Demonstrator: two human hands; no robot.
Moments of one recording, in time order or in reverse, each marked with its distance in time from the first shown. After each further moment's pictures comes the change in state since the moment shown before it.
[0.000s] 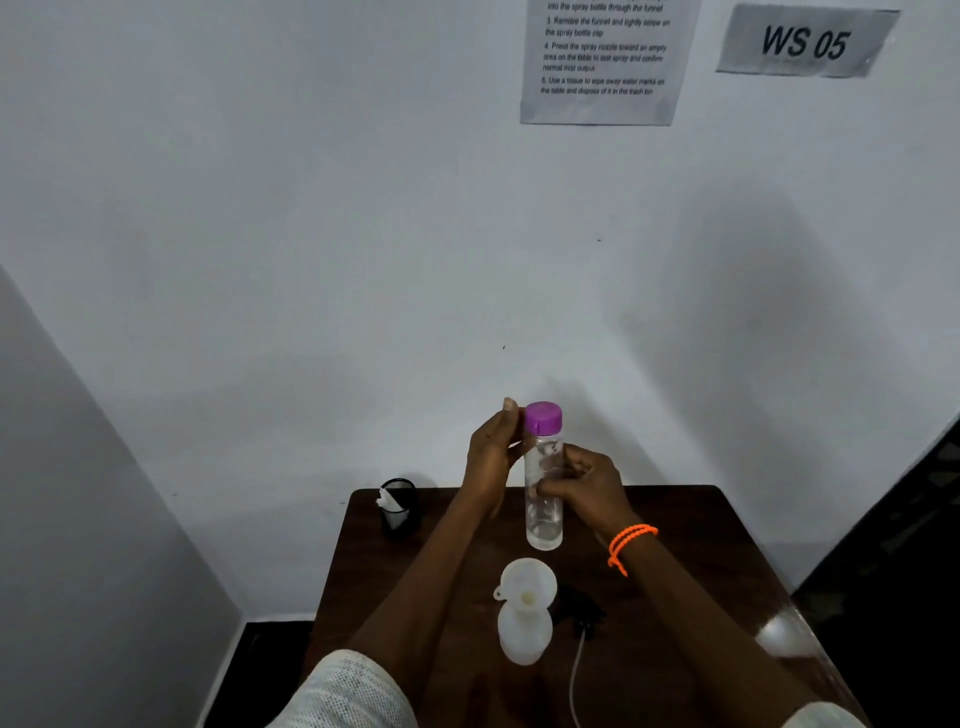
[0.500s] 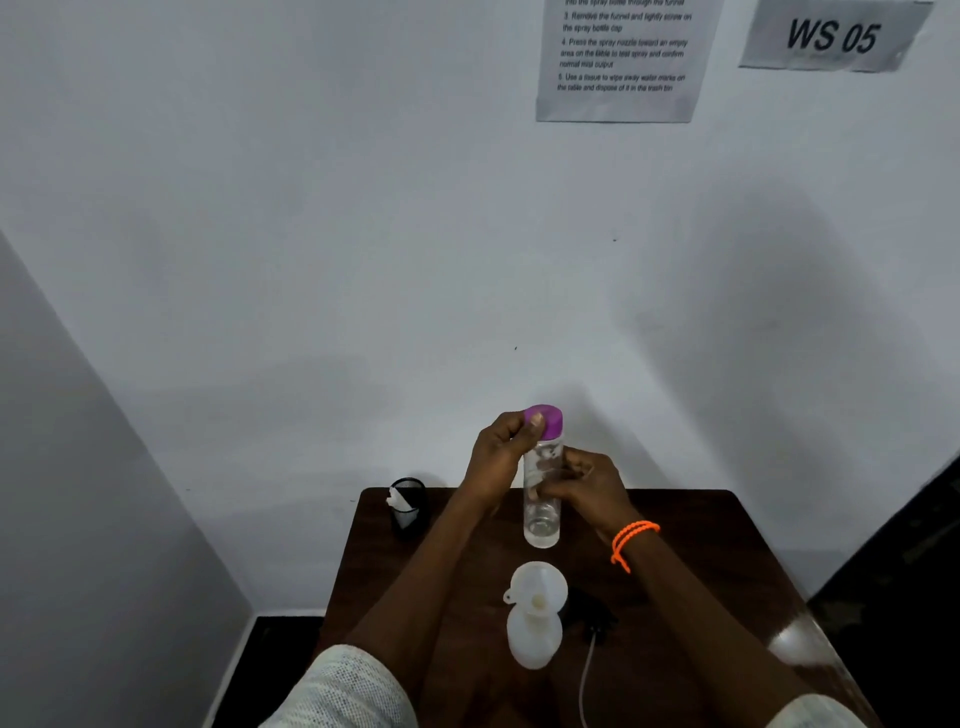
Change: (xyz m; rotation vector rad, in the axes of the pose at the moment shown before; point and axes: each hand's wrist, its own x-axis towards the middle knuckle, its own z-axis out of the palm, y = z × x) left_hand 0.008 -0.004 -0.015 0.184 -0.077 0.069; right_hand 0.015 0.009 0.010 0.037 -0.083 0.041
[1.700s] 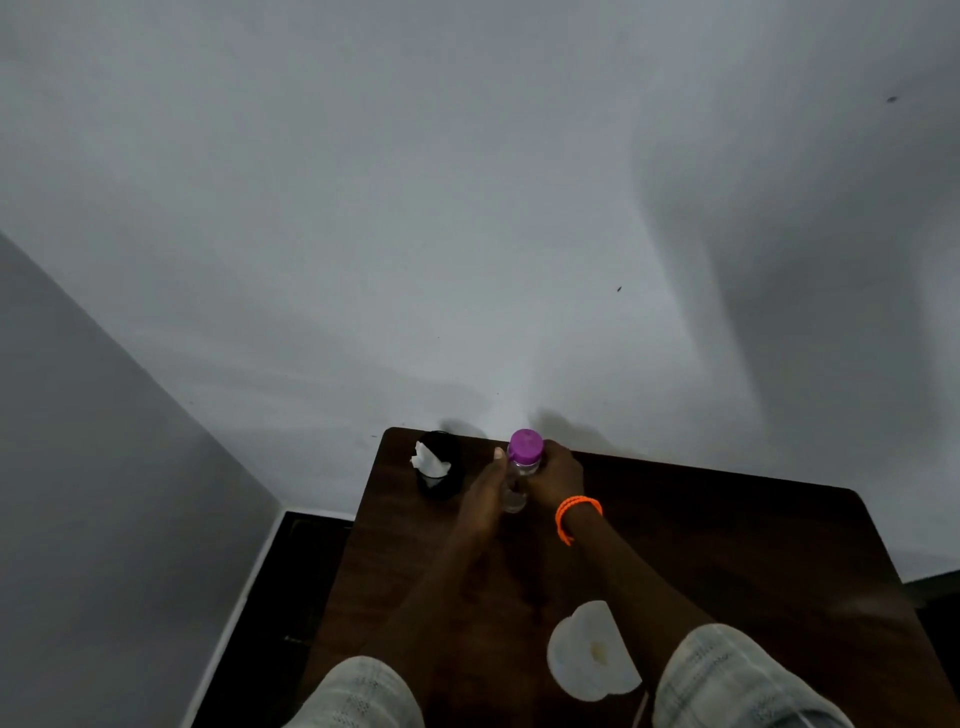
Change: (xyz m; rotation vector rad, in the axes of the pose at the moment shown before) left_hand 0.062 -0.262 -0.117 -0.131 0.241 -0.653; right_hand 0.159 0.146 0.155 -0.371 -0.060 0.299
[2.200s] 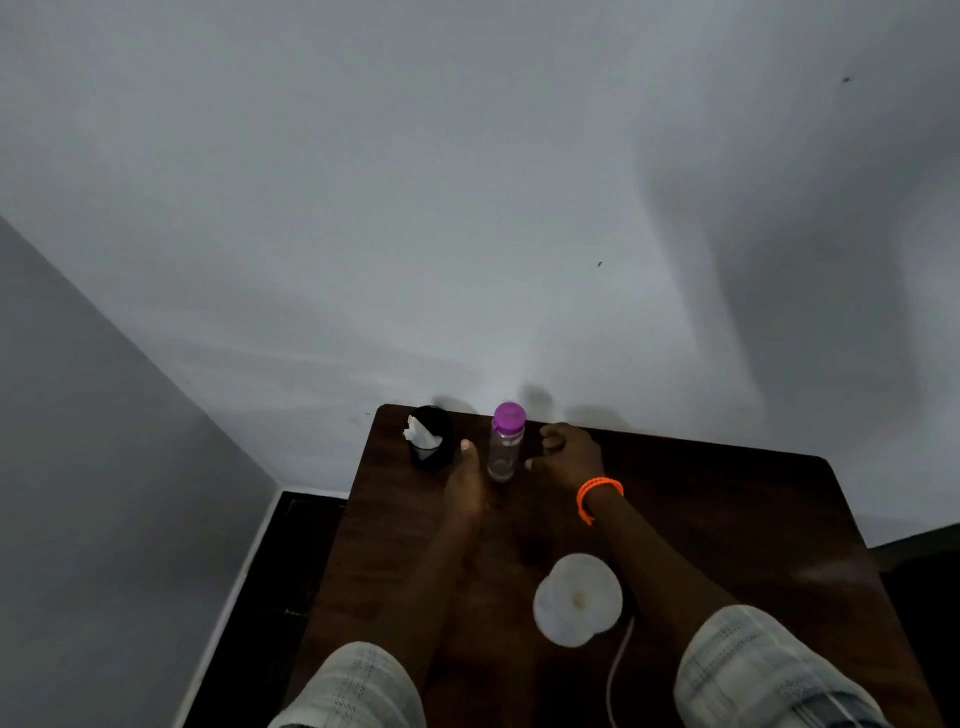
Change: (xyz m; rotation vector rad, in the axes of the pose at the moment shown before) left_hand -0.034 -0.007 0.006 -0.107 0.309 -0.212; right_hand -0.018 0.023 -0.046 -0.069 -0.046 0.031
